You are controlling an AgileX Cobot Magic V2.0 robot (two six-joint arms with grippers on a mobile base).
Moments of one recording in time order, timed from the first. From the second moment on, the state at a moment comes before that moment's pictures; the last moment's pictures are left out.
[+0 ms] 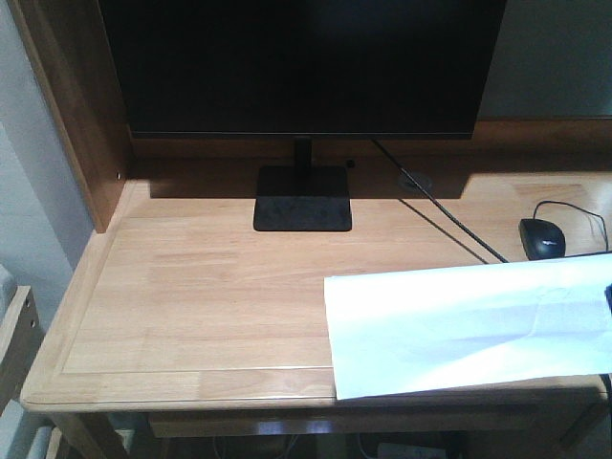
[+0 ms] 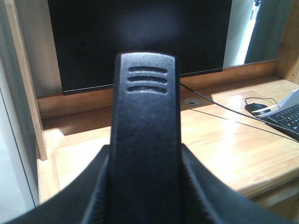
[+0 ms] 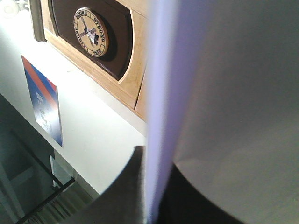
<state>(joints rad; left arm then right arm) -0.44 0.08 -0.61 0.06 0.77 -0.09 0.10 0.54 0.03 -0.44 -1.08 1.54</state>
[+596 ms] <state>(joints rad) -0.44 0.08 -0.61 0.06 0.77 -0.09 0.10 0.54 0.03 -0.44 -1.08 1.54</state>
